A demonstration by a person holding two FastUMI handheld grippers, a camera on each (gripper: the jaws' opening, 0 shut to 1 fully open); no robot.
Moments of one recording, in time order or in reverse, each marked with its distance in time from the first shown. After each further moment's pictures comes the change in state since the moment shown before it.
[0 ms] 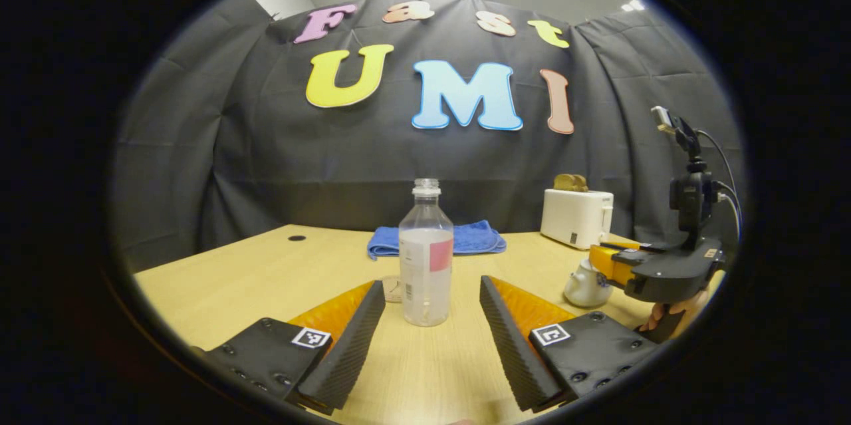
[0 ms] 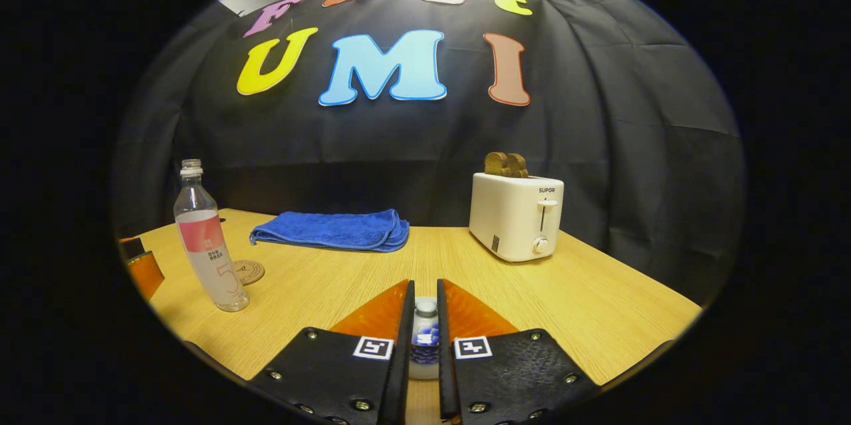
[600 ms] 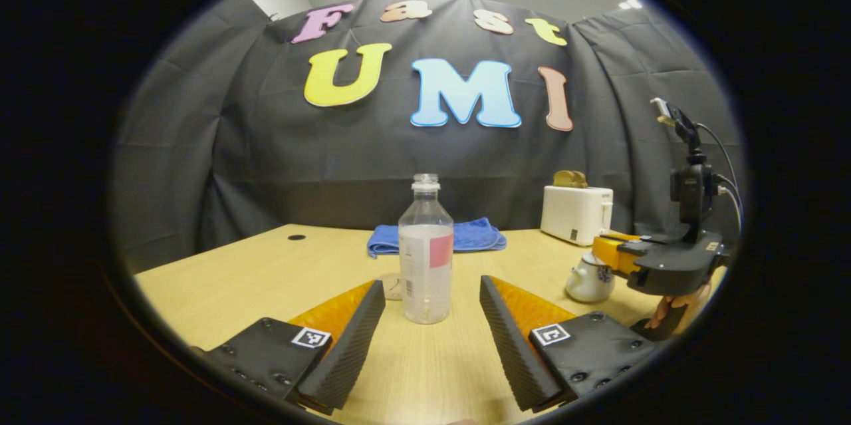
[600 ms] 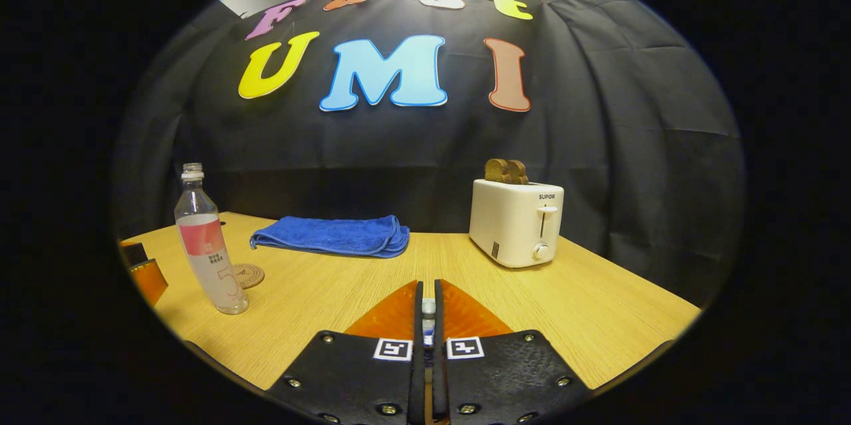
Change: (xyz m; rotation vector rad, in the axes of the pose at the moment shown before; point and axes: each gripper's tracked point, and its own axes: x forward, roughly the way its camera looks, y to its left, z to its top) left arm 0.001 0.002 -0.006 0.010 0.003 0.004; right arm -0.001 -0.001 0.010 0.012 -0.044 0.005
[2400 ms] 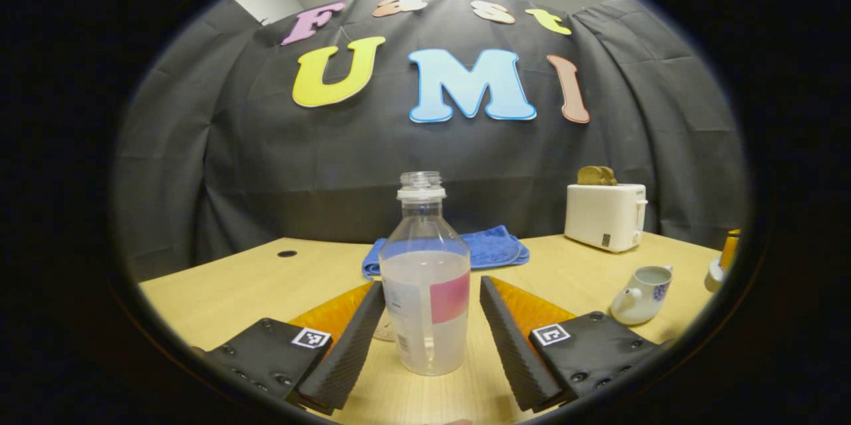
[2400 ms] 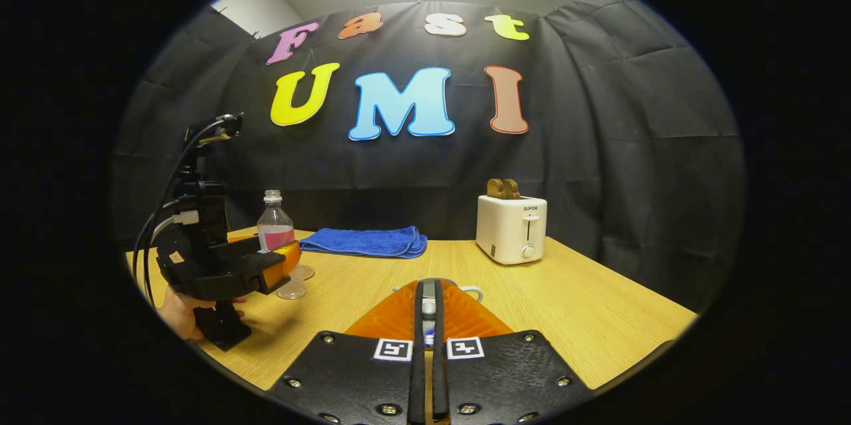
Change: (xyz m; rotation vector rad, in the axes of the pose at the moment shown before) left arm 0.107 0.002 0.006 0.044 -0.033 0.028; right arm -0.115 0.000 0.015 0.015 -0.054 0.079
